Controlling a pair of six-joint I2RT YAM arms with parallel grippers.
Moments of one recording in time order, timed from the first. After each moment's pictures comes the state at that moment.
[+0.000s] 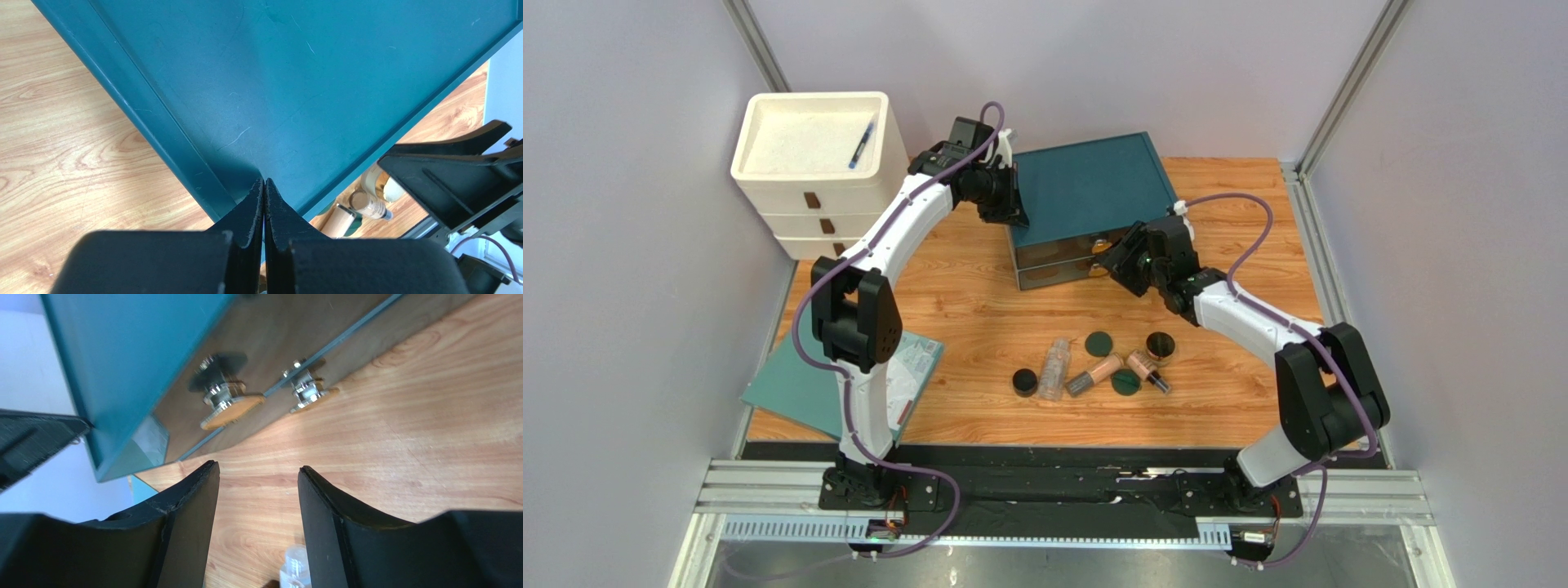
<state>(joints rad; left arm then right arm) -0.36 2.02 1.93 -0.78 0.36 -0.34 0.43 1.54 0.94 0.01 -0.03 1.02</state>
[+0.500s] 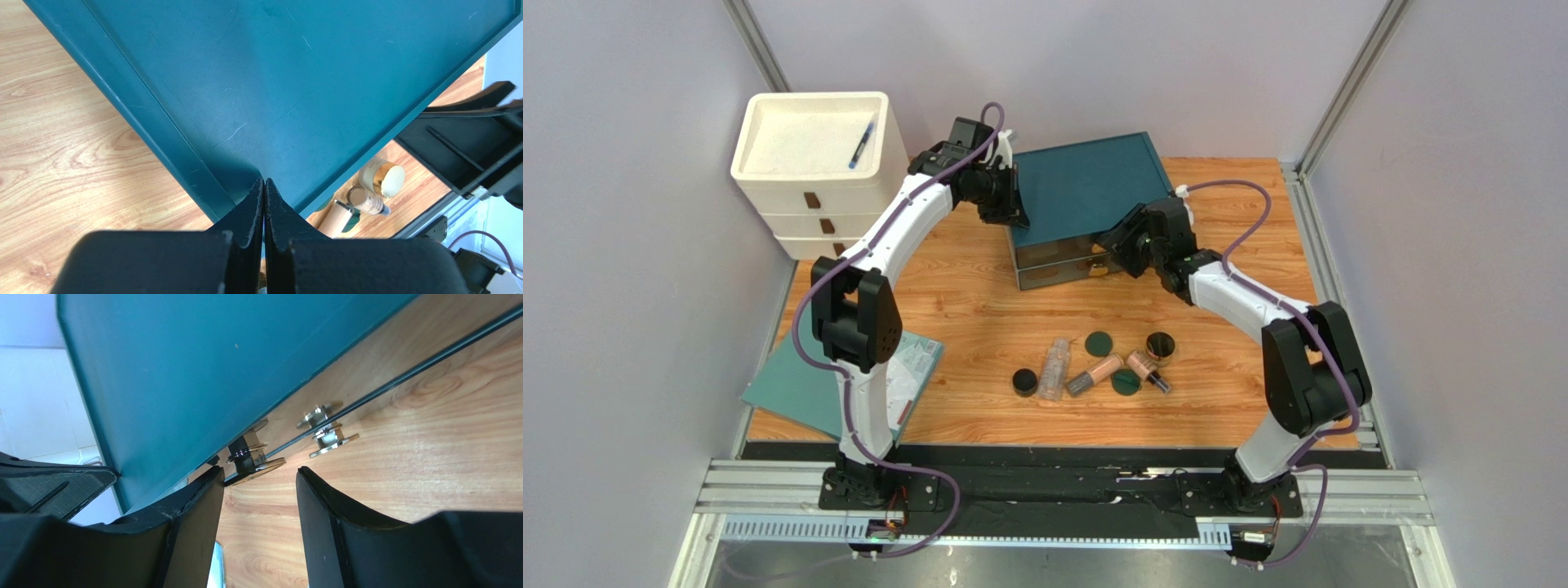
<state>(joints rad) -0.36 2.02 1.93 -0.79 0.38 -0.34 0.38 1.65 1.07 0.03 -0.05 1.07</state>
